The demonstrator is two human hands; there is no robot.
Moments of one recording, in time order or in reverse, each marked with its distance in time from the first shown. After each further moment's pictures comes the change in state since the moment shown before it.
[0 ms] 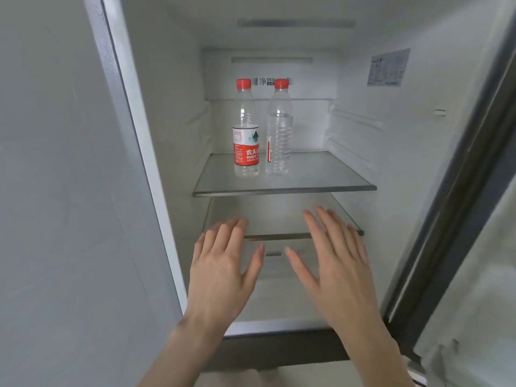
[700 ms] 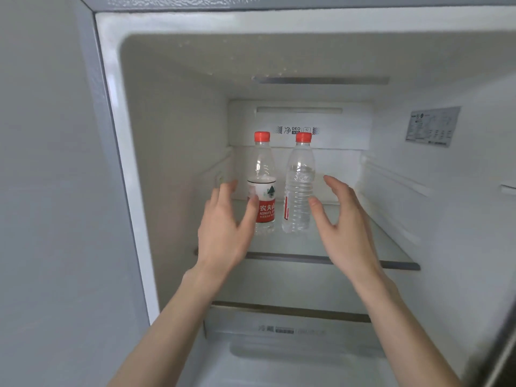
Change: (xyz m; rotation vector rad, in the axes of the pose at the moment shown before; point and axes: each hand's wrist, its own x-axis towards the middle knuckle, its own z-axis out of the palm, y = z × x) left_hand 0.180 -0.016 0.022 -0.381 0.166 -0.346; right_hand 0.200 0.042 0.039 0.675 0.068 0.136
